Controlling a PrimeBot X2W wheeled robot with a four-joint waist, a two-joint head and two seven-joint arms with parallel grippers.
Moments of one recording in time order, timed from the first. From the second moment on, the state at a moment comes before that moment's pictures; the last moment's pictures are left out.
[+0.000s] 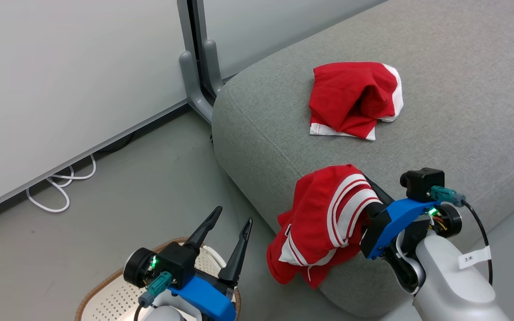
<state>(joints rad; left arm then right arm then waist) -0.21 0.15 -0.53 0.35 -0.34 -0.13 -0.26 -0.52 -0.13 0.33 0.71 0.46 0.13 -0.11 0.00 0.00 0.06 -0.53</state>
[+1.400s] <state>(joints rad) -0.51 0.25 -0.53 0.17 -0.26 -0.13 -0.26 -0.99 -0.57 -0.34 0.53 0.34 0.13 0.10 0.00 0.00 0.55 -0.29</state>
